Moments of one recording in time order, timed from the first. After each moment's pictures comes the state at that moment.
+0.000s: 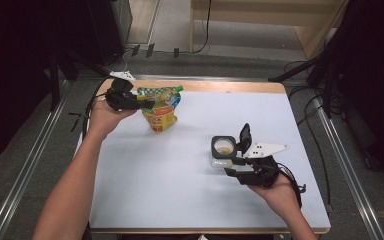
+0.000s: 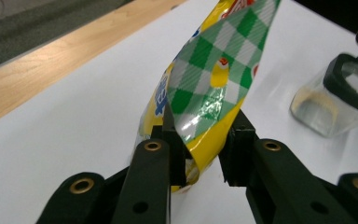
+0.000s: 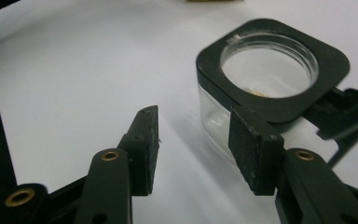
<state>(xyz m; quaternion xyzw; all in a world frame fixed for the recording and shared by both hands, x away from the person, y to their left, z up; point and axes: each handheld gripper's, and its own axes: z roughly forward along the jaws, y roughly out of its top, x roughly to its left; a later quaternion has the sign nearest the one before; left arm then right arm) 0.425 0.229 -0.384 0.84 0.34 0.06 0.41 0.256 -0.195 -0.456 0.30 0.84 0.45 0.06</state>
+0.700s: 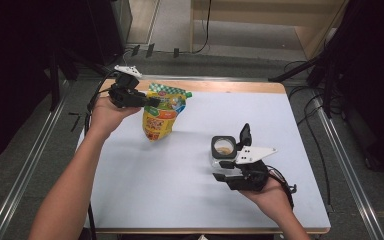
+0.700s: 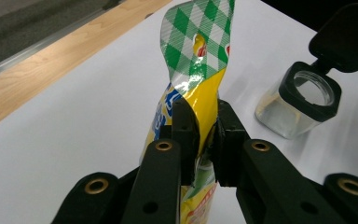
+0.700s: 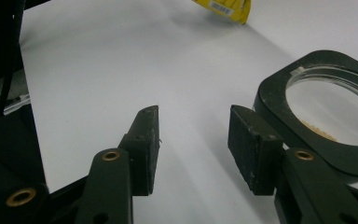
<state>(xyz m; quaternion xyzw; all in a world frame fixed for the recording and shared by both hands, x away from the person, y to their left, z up) 0.406 0.203 -0.348 0.86 0.32 0.05 0.40 0.244 -0.166 -0.448 0.26 0.85 0.46 0.05</state>
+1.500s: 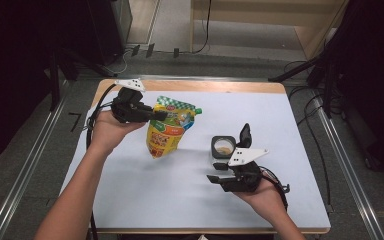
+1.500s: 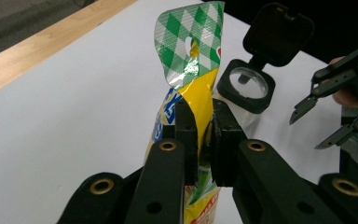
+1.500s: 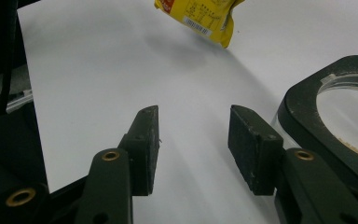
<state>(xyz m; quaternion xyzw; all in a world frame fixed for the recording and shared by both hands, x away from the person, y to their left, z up) 0.354 0.184 -0.345 0.86 0.28 0.03 0.43 0.243 -0.151 -0.452 0.25 0.85 0.45 0.05</state>
